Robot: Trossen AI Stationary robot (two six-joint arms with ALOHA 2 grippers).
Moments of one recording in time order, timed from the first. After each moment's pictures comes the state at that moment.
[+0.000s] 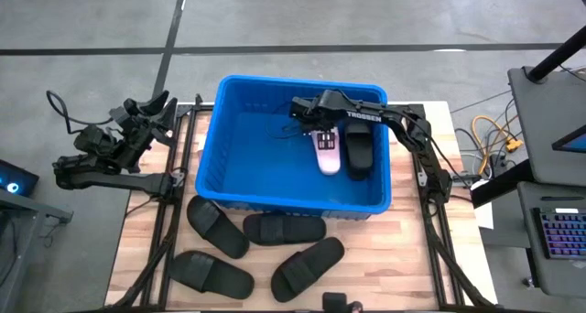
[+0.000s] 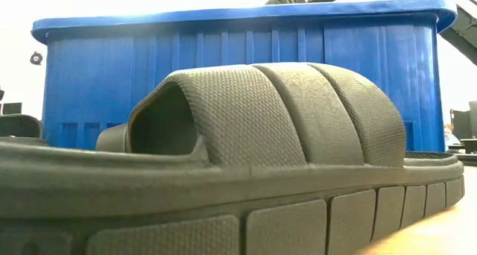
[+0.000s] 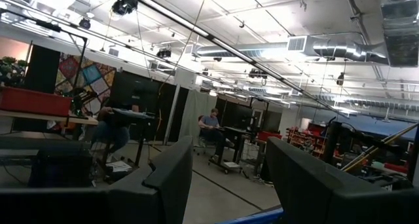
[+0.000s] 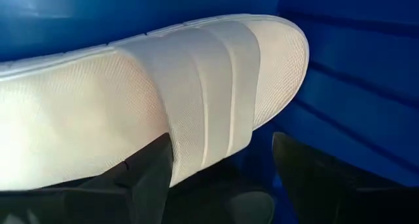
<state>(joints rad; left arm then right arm) -0.05 0.32 0.63 0.22 -0.85 0.19 -0.40 2.16 1.92 -1.27 0.39 -0.41</state>
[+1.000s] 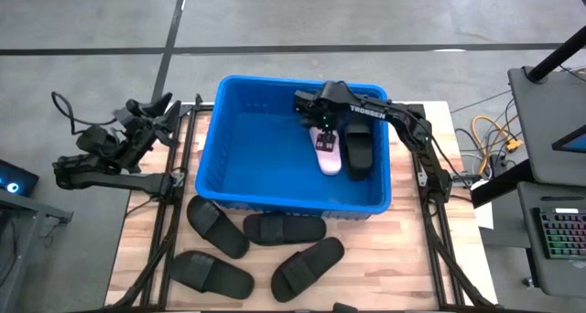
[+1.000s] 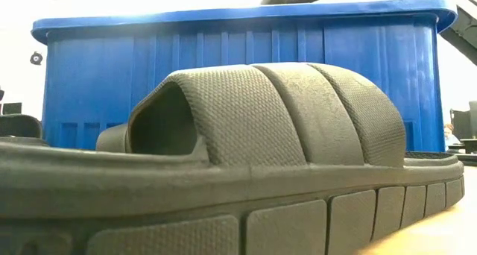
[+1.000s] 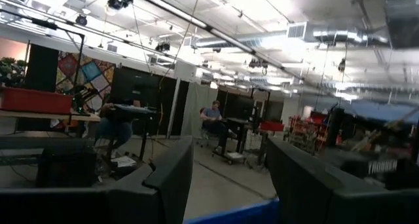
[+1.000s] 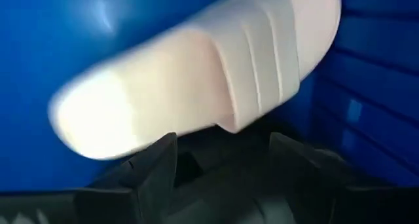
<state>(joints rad) -0.05 0.32 0.63 0.16 -0.84 0.19 -0.41 2.15 2.05 -1.48 0.16 -0.19</state>
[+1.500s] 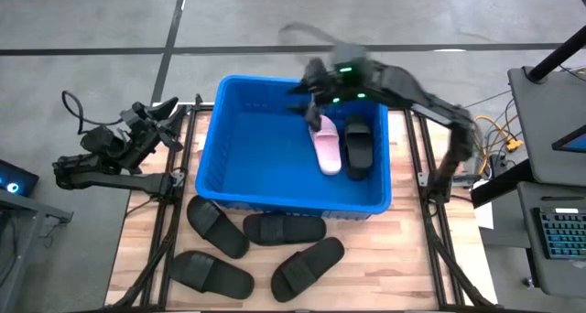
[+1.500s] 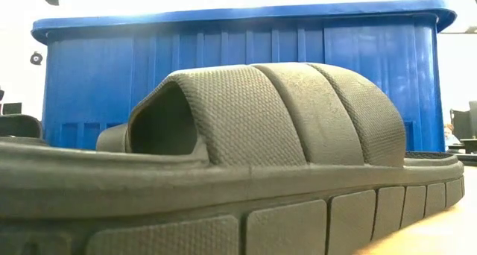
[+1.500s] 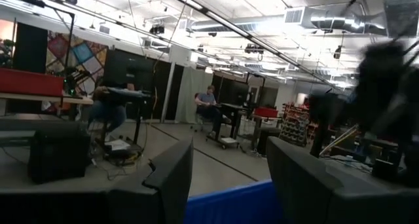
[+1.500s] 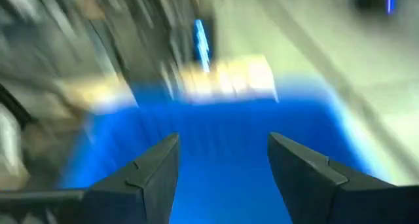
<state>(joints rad) -0.05 0.32 0.63 0.06 -0.84 0.08 -0.31 1.76 2.09 -0.70 -0.23 -0.06</state>
